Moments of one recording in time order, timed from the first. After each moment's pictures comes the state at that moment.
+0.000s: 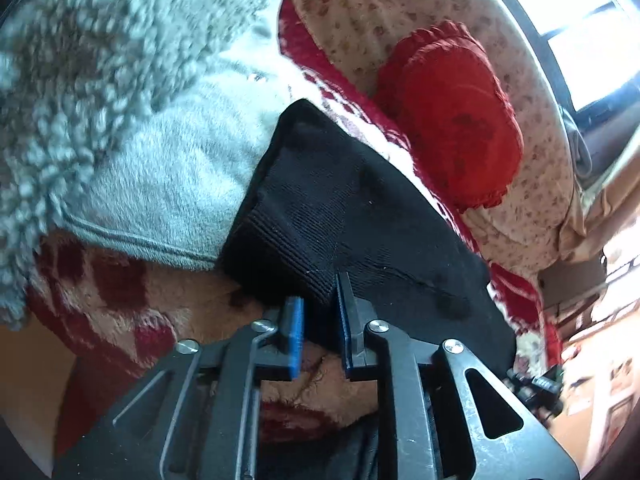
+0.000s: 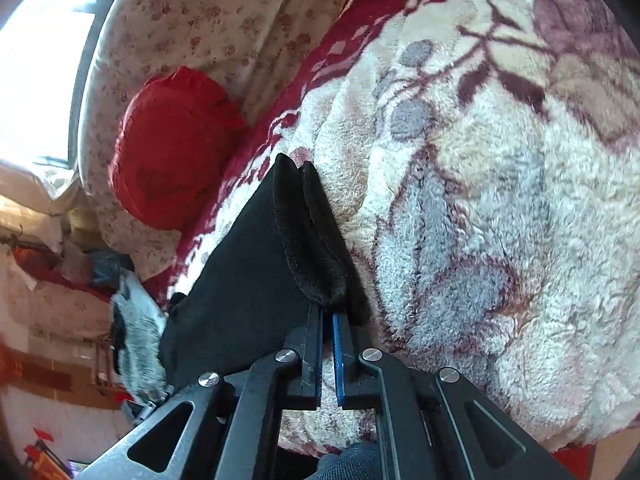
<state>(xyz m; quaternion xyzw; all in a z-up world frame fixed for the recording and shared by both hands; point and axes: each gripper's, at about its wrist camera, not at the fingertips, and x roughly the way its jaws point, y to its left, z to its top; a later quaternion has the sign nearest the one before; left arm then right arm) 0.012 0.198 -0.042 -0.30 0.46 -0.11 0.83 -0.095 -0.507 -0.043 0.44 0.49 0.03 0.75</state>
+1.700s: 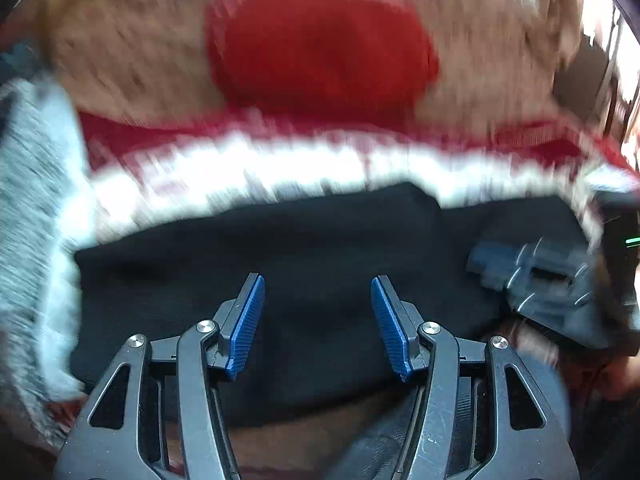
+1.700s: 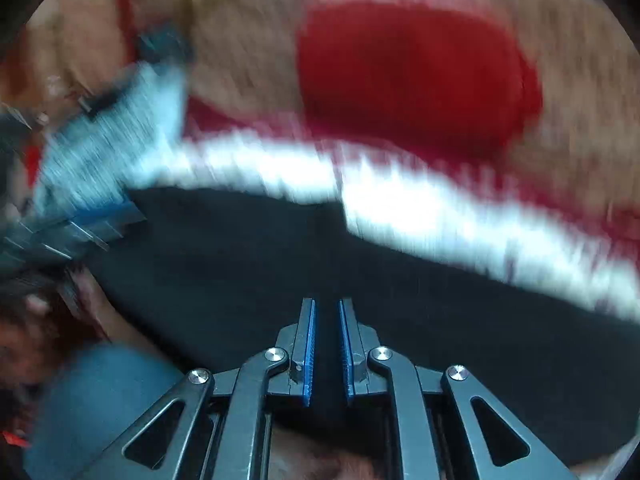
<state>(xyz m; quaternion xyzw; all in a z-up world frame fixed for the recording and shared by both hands) 0.032 -0.001 -0.020 0.05 0.48 -0.19 0.86 -0.008 -0.210 -0.035 0.00 0.45 0.18 0.87</state>
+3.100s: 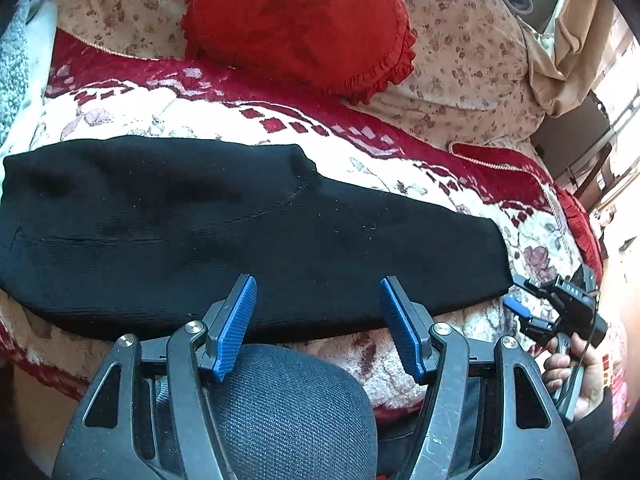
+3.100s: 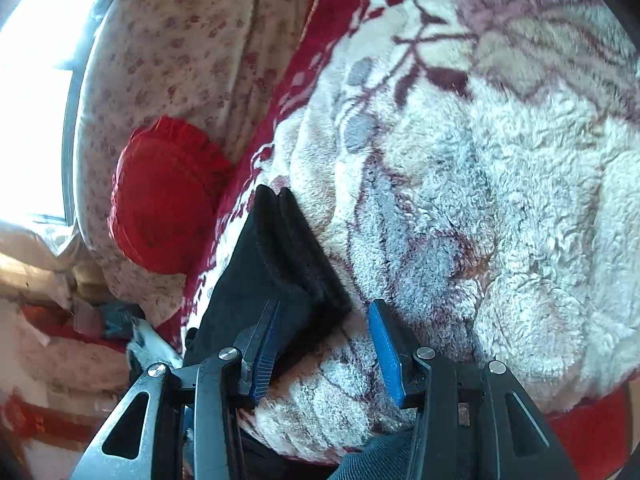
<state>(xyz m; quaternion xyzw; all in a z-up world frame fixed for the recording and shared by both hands) -0.001 -0.058 0.018 -0.10 0.50 -0.20 0.83 -0.115 -0.522 -0.048 0.51 0.44 -0.02 0.73</state>
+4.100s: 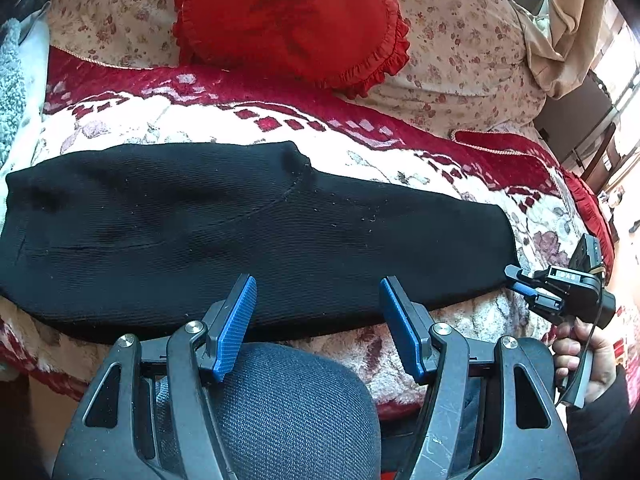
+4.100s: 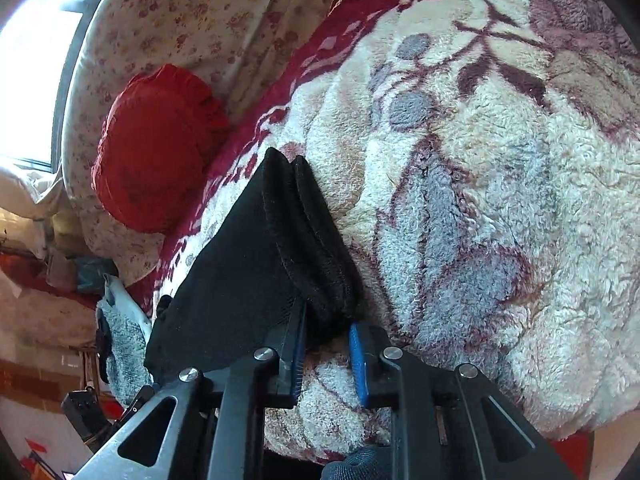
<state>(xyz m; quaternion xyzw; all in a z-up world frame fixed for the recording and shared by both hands) -0.004 -0.067 0.017 -0.07 0.50 -0.20 0.84 -0.082 -0.500 -0.051 0.44 0.50 0.01 0.75</state>
